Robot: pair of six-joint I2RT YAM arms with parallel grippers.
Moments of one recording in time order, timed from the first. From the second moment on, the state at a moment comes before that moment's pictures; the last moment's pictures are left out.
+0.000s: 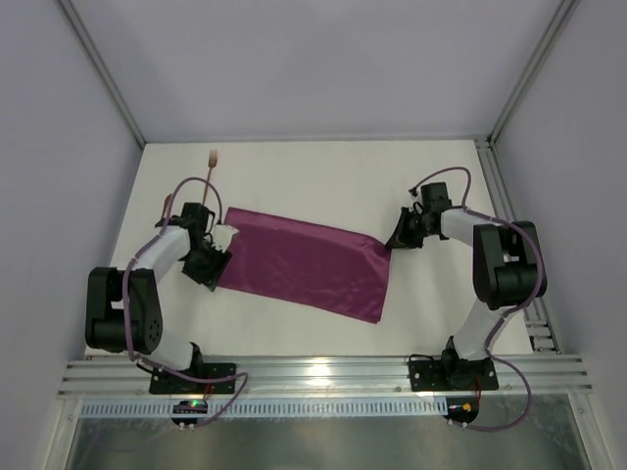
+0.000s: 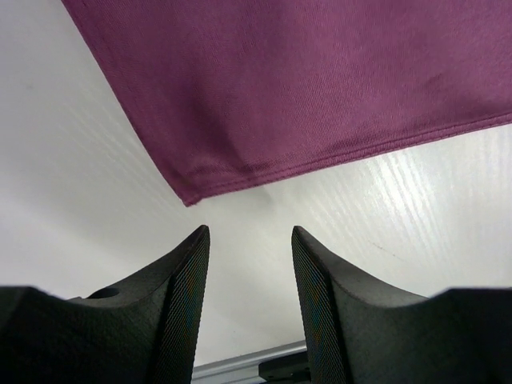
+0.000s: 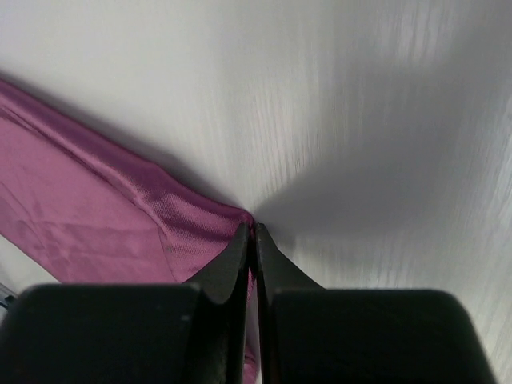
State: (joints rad) left arm -0.06 1.51 0.91 -0.82 0.09 0.44; right arm 0.08 1.81 1.02 -0.30 -0.42 0.35
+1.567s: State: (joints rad) left arm -0.29 2.38 2.02 -0.74 -0.04 0.42; right arm 0.31 2.07 1.61 -0.35 -0.21 0.64
